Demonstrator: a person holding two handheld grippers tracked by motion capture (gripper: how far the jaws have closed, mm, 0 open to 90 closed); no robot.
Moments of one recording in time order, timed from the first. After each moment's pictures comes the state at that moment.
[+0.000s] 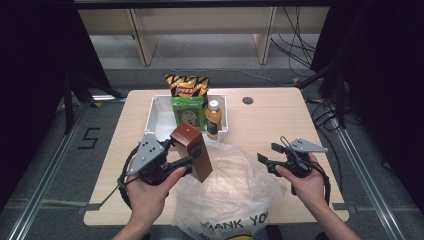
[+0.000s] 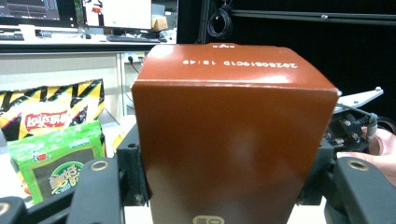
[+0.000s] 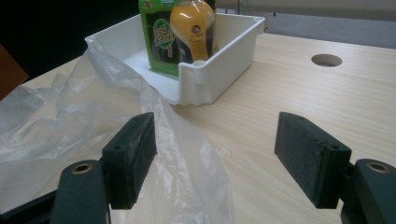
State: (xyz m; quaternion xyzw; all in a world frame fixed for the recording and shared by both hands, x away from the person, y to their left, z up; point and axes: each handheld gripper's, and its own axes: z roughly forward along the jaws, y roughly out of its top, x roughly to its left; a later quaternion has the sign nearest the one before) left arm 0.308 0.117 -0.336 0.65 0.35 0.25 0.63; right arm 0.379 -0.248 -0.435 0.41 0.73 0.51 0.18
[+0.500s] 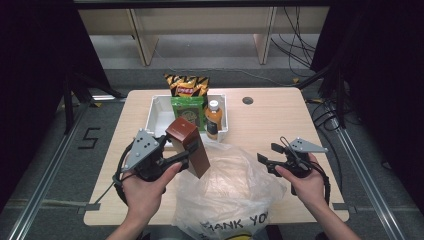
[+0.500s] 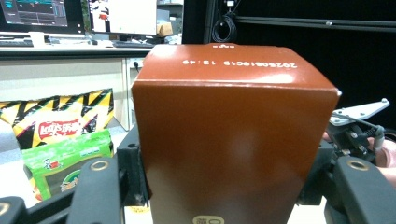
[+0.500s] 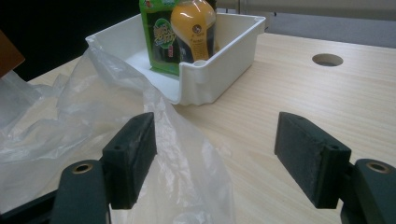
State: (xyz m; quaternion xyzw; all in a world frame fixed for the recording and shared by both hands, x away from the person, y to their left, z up) left arm 0.312 0.125 -0.327 0.64 0.35 0.26 0.63; right arm 0.379 -0.249 -0.436 0.40 0.74 0.51 0.18
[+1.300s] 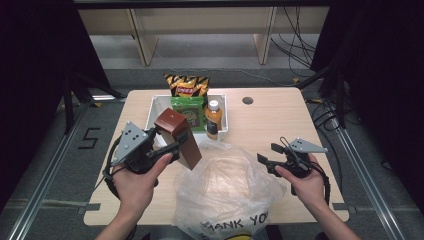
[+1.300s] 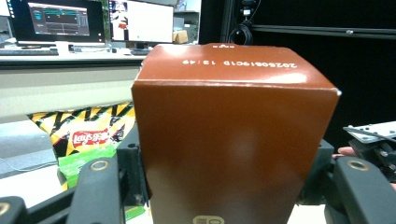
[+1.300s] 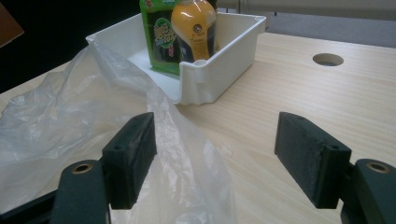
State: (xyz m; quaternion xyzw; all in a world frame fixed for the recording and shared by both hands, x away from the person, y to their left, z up) left arm 0.320 0.141 -0.315 0.63 0.36 0.28 0.63; right arm 0.379 -0.249 -0.436 0.40 0.74 0.51 0.18
